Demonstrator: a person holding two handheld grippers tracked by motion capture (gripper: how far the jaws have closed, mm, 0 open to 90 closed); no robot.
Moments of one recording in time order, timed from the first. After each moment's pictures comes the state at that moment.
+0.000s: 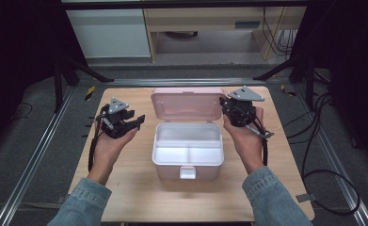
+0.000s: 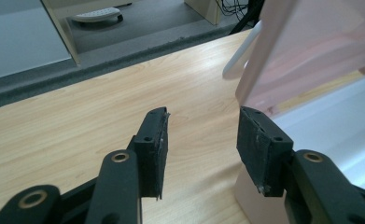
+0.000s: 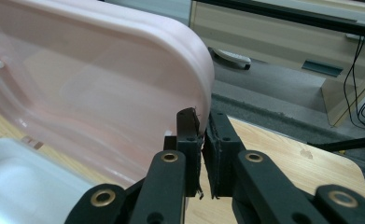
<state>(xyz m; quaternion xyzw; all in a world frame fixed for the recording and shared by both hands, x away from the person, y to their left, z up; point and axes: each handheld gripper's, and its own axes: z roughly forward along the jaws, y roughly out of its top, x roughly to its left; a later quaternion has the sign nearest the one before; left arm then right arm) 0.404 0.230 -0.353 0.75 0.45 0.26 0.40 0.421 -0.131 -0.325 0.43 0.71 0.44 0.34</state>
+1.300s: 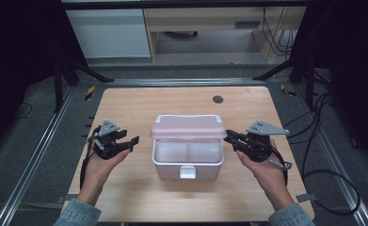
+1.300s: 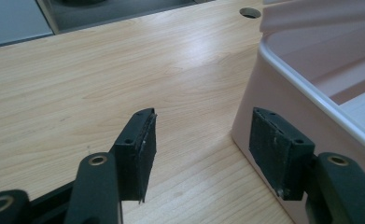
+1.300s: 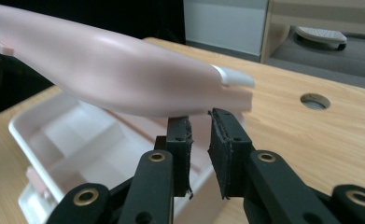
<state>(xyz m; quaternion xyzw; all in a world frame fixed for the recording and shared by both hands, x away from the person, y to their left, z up) 0.373 0.261 -0.402 0.75 0.46 0.22 0.41 0.355 -0.179 -0.373 0.38 0.75 0.51 0.19</state>
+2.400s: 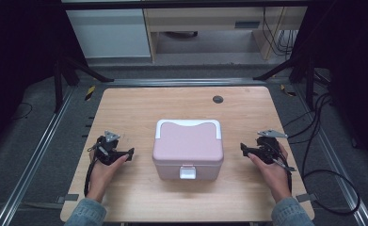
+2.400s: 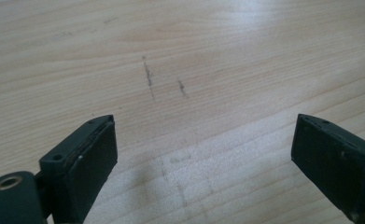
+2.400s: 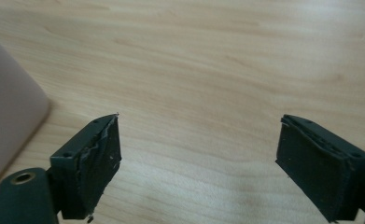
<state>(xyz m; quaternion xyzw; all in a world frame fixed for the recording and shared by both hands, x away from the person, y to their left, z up) 0.402 0.291 -0.497 0.76 0.52 0.24 0.29 0.412 -0.244 -0.490 0.55 0.72 0.35 0.23</state>
